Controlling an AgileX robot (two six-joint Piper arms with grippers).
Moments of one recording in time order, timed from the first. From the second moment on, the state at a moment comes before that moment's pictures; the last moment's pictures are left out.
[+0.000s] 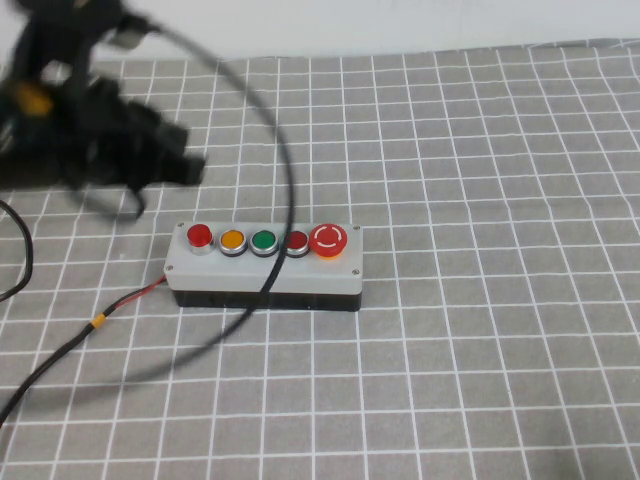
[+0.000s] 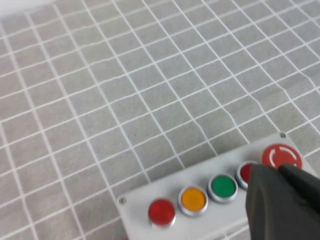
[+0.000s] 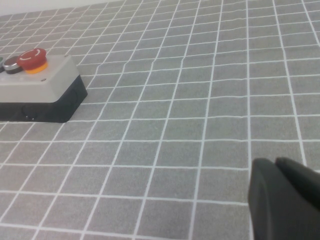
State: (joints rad) right arm 0.19 -0.01 0.03 0.34 0.34 -0.11; left arm -0.34 1.27 -1.12 -0.24 0.56 0.37
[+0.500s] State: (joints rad) right arm 0.19 -0.01 0.03 0.34 0.34 -0.11; left arm -0.34 0.61 -0.43 -0.26 0.19 0.23
